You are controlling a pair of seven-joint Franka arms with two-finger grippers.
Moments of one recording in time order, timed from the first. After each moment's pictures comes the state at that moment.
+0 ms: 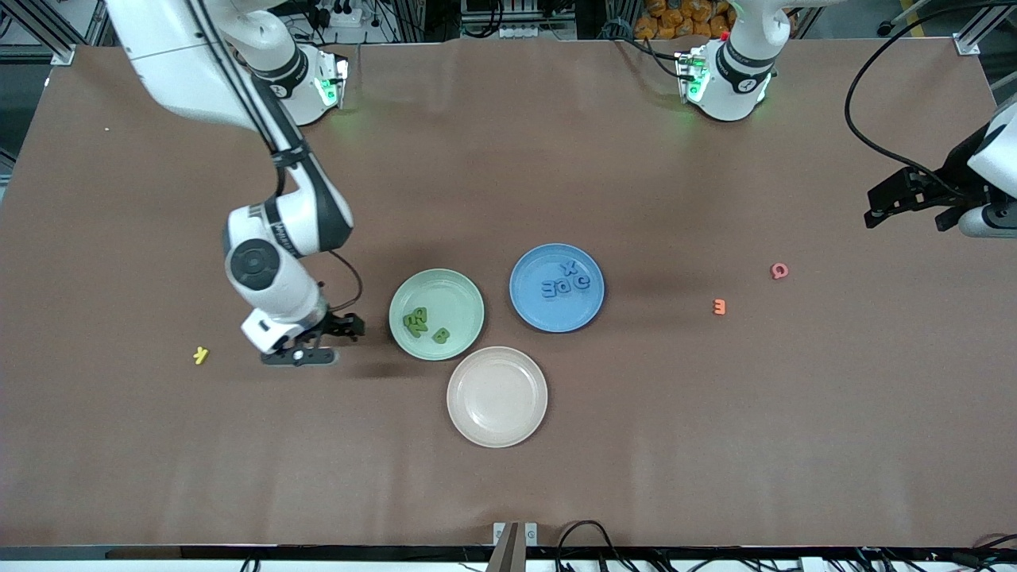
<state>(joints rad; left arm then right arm) 0.00 -0.02 -0.03 -1.65 -0.02 1.68 0.02 0.30 0.51 -0.04 -1.88 -0.07 2.43 0.28</state>
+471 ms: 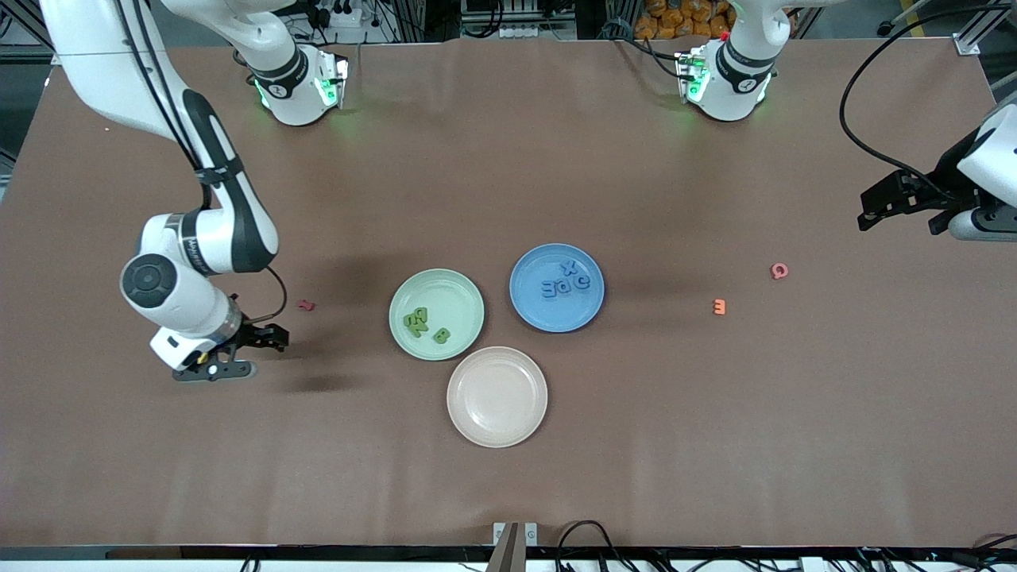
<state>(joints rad) -0.01 -0.01 -0.03 -1.65 -0.02 1.68 0.02 0.13 0.49 -0.08 -1.88 -0.08 2.41 0.03</state>
